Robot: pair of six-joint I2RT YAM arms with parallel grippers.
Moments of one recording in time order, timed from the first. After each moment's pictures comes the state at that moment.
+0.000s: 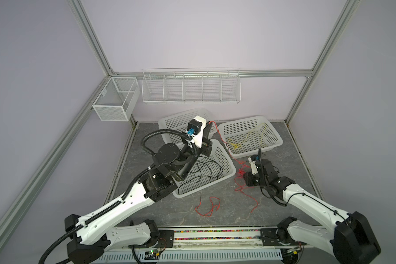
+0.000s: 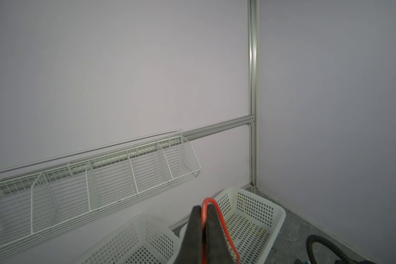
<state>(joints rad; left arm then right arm) -1.05 1.13 1.24 0.13 -0.39 0.18 0.49 1.13 0.58 -0.31 -0.06 0.38</state>
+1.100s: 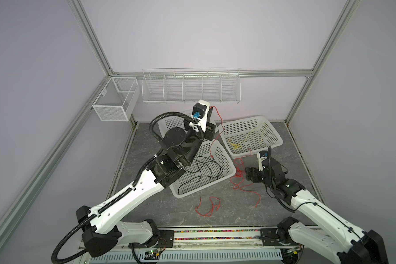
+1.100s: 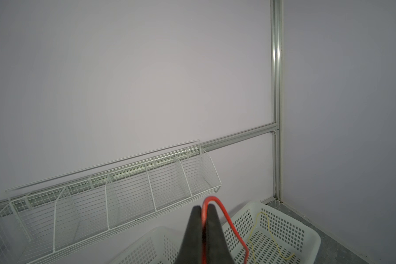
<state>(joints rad) -0.93 1.27 1.43 0.14 -0.41 0.24 0.49 0.95 0.60 -0.35 0.17 0.38</state>
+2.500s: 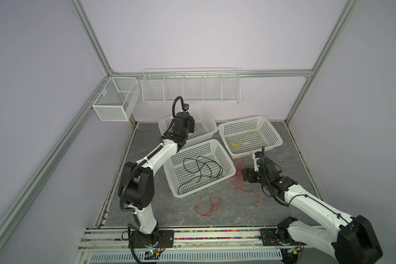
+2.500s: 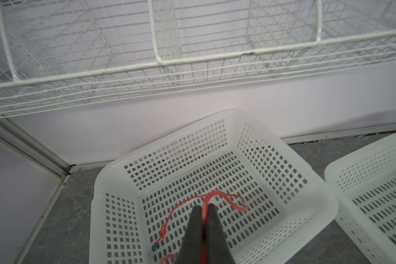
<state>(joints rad) -0.44 1.82 1.46 0.02 -0.33 0.00 0.49 1.08 0.59 -0.29 0.12 0.40</state>
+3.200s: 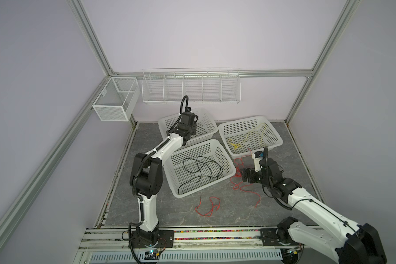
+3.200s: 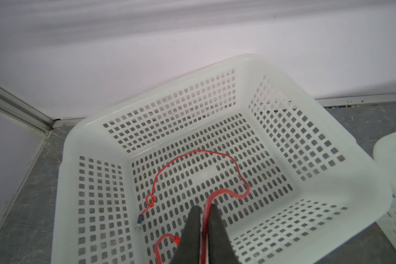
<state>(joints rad) -0.44 1.99 1.65 -0.25 -0.33 -0.14 0.51 1.00 0.59 -0.30 0.04 0.39</state>
